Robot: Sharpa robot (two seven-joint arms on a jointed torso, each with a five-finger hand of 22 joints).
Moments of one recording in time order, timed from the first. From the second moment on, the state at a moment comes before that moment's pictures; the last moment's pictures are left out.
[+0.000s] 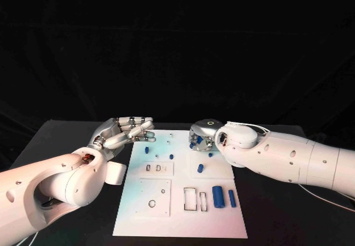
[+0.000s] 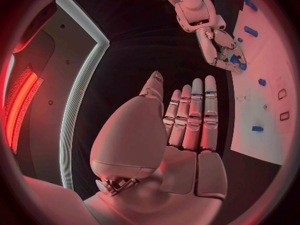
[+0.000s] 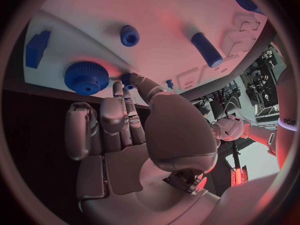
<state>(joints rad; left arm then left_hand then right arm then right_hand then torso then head) 1.20 -1.00 0.03 1.83 -0.06 -0.43 0.38 1.49 -0.06 -0.07 0.21 0.18 0.95 0.20 0.14 0.07 1.05 0.15 0.19 0.08 1.09 0.10 0.26 0.19 0.17 0.96 0.21 0.43 0.17 1.32 -0.61 -0.12 1.29 -1.68 -0.20 -0.15 1.28 -0.10 0.35 -0.08 0.26 1.09 0.14 0.09 0.08 1.17 0.08 0.07 0.12 1.46 0.00 1.11 0.96 0.08 1.40 0.10 1.41 1.29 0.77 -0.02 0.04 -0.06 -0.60</state>
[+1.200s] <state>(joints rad) 1.20 -1.01 0.03 1.81 -0.05 -0.42 0.37 1.49 -0.06 -0.07 0.21 0.18 0.94 0.21 0.14 0.07 1.04 0.16 0.19 0.08 1.09 0.11 0.26 0.19 0.17 0.96 0.21 0.44 0.17 1.33 -0.58 -0.11 1.28 -1.63 -0.33 -0.17 1.30 -0.06 0.41 -0.06 0.21 1.16 0.12 0.11 0.11 1.25 0.05 0.08 0.13 1.47 -0.01 1.21 1.04 0.06 1.44 0.09 1.46 1.31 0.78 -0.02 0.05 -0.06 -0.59</state>
